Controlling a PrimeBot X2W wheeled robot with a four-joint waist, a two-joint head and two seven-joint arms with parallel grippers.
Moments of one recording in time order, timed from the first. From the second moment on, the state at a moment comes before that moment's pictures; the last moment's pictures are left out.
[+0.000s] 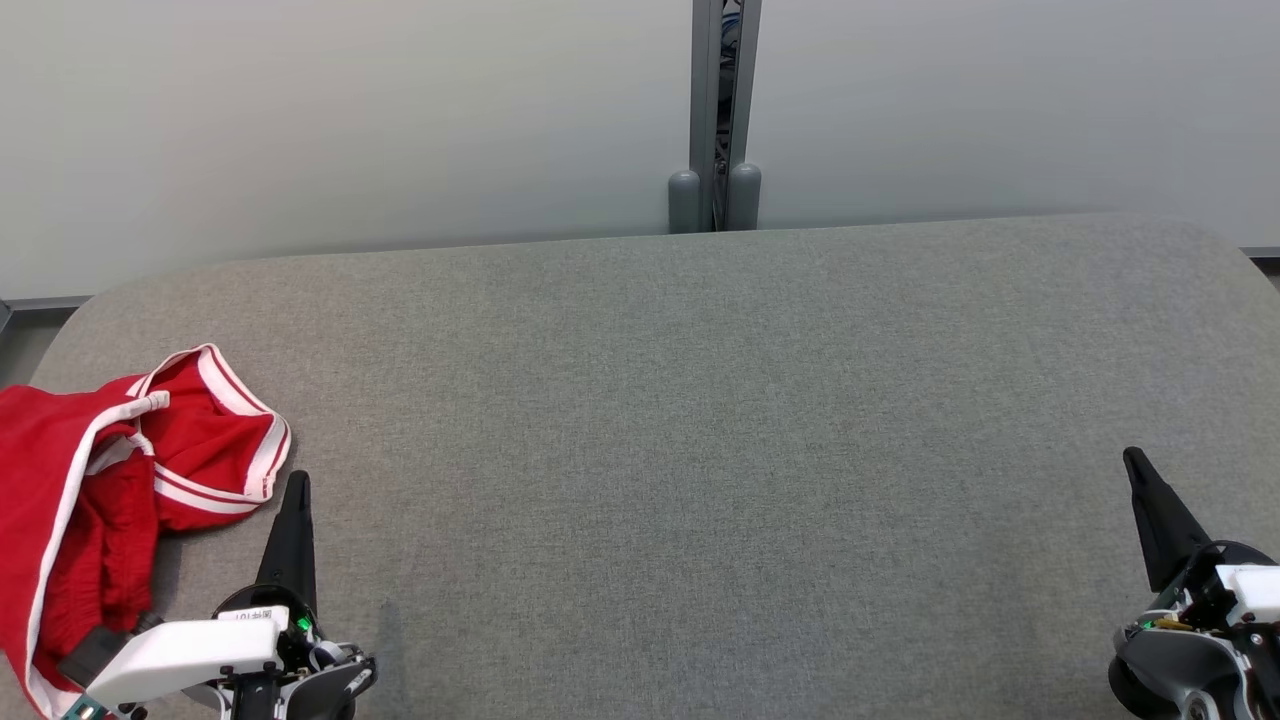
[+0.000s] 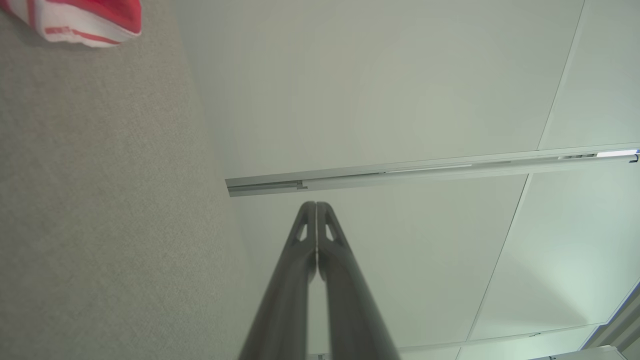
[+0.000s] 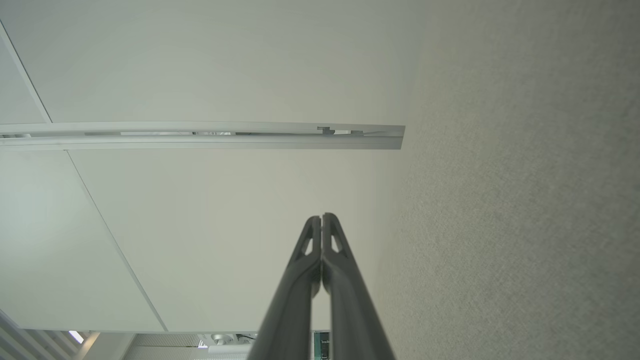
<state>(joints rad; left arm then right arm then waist) -0.04 0.05 0.00 0.15 -1.63 -0.11 -0.03 -0.14 -0.05 -0.23 0.28 1.59 0.13 0.26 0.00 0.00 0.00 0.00</state>
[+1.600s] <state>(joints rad) -0.05 0.04 0.09 0.09 -1.24 -0.11 -0.13 -0.12 -0.03 -0.21 0.12 1.02 0.13 0.03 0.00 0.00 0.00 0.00</state>
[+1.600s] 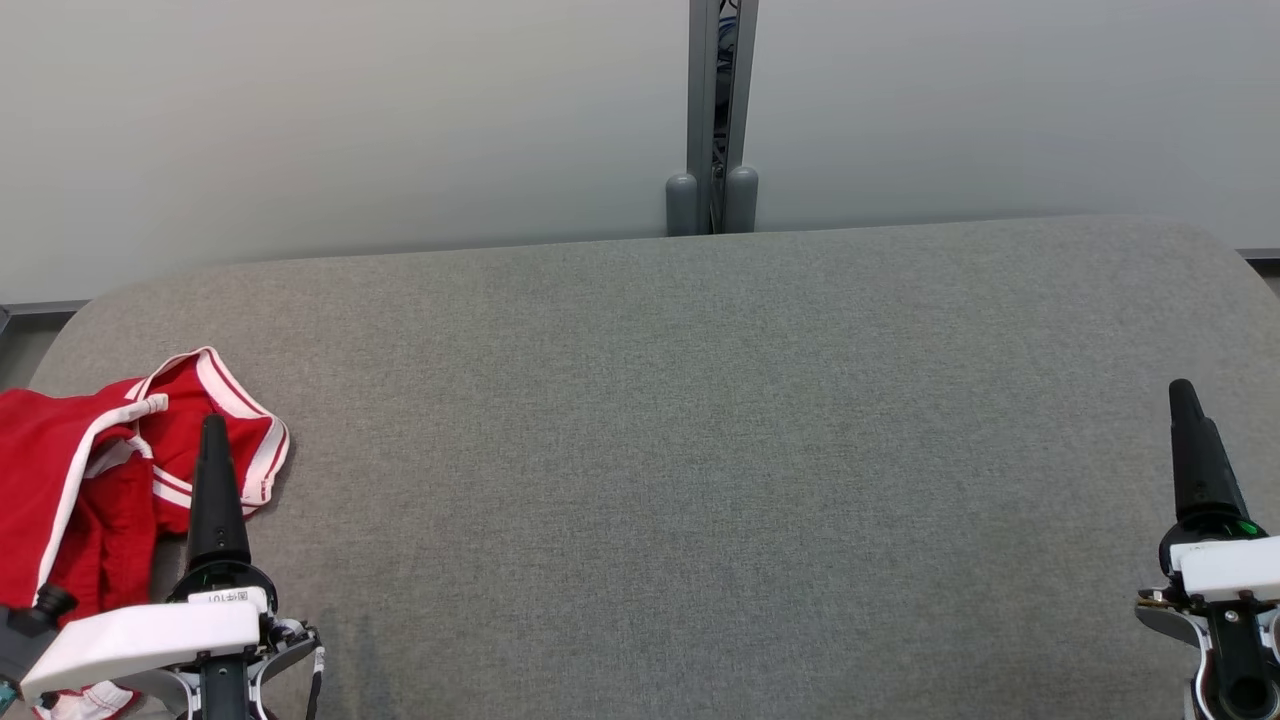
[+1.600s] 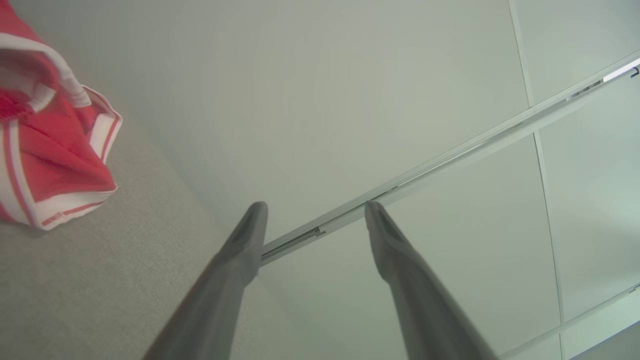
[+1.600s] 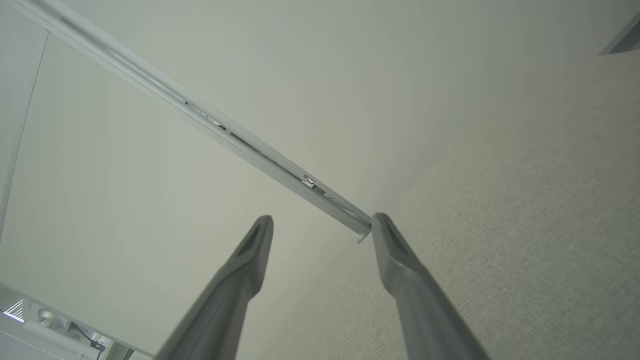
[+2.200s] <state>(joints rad) -0.07 0.04 0.02 -0.04 -0.93 -0.06 -0.17 -0.13 -0.04 -0.13 0.00 0.66 0.13 -0.05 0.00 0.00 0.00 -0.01</state>
